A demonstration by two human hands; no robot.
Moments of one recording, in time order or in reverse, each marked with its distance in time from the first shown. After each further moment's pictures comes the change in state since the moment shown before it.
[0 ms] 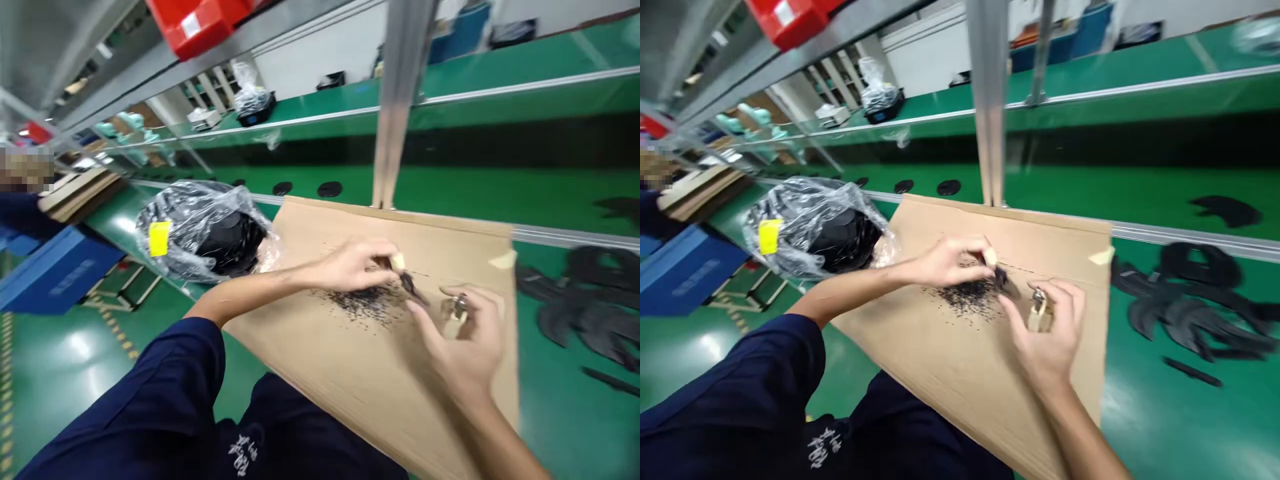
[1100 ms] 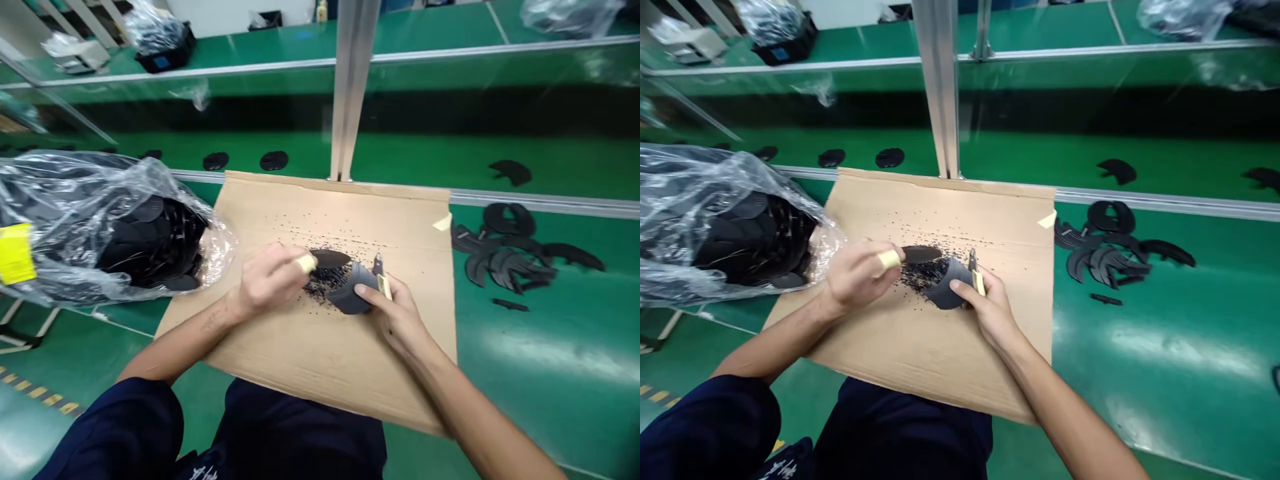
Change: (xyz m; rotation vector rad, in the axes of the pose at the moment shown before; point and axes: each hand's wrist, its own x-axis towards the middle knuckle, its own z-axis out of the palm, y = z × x) left_hand -0.085 -0.007 0.004 0.580 0.525 0.262; right_hand -0.007 -0.021 0.015 0.703 -0.393 1.051
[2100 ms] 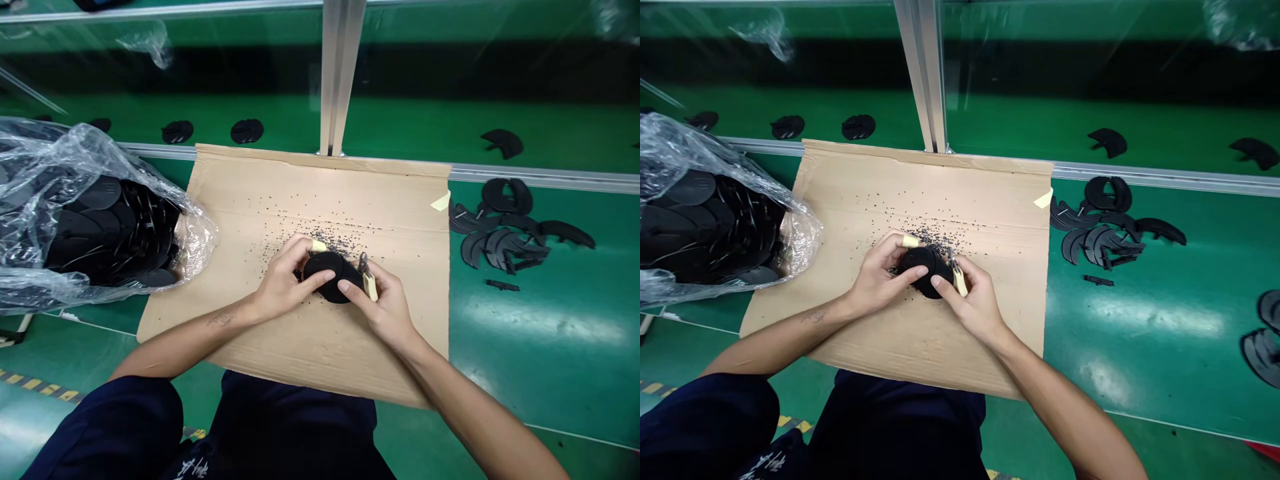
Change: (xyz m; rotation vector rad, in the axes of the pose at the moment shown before) left_hand -0.024 0.029 0.040 -0.653 -0.260 -0.701; right_hand -0.006 0.003 0.004 -0.314 -0.056 -0.248
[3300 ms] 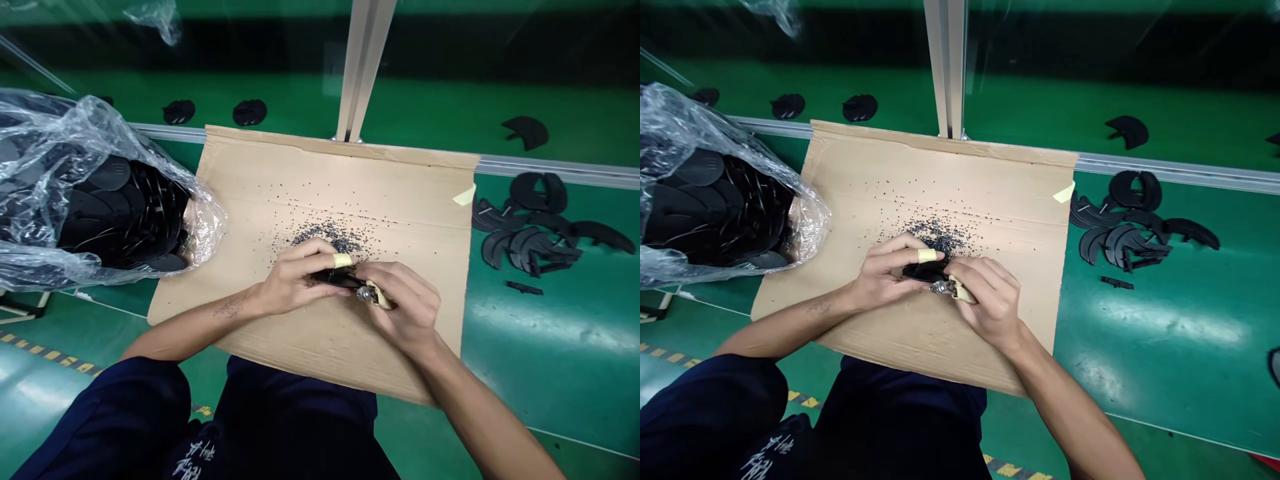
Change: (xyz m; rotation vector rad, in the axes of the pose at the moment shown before) left_hand 0.003 0.001 -0.011 0.045 -0.027 0.372; right_hand -0.001 0.007 -0.010 -0.631 0.059 -0.767
